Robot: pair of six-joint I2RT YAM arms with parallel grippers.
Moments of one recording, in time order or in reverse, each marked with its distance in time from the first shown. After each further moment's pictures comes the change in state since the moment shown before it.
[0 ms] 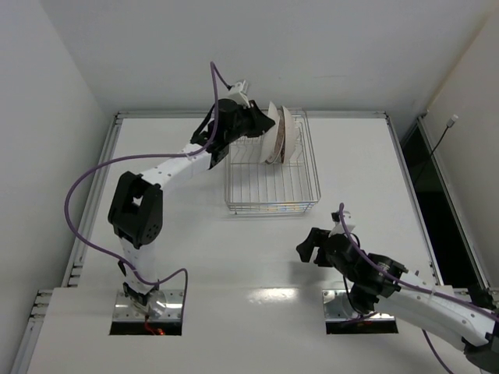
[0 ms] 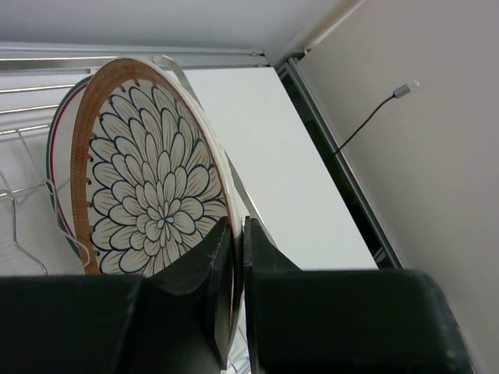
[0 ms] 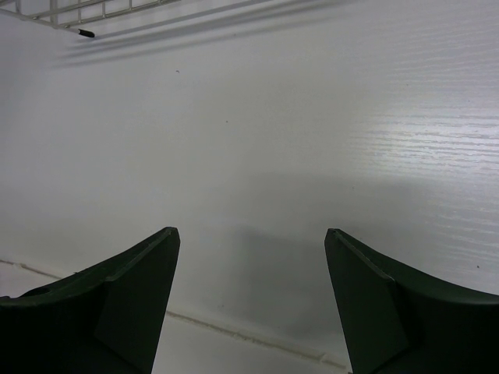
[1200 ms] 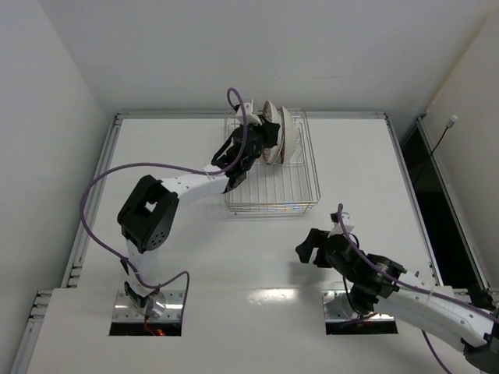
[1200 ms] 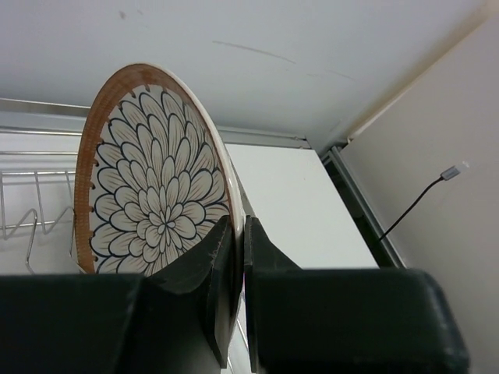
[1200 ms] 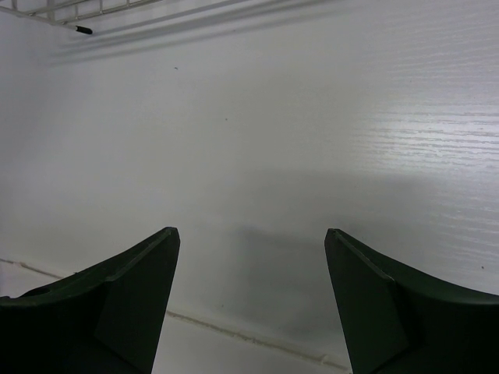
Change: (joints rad) left arm -0.169 0.032 -0.160 0.362 -0.481 0.081; right arm -0.012 0.007 -0.008 0.014 -0.016 0.000
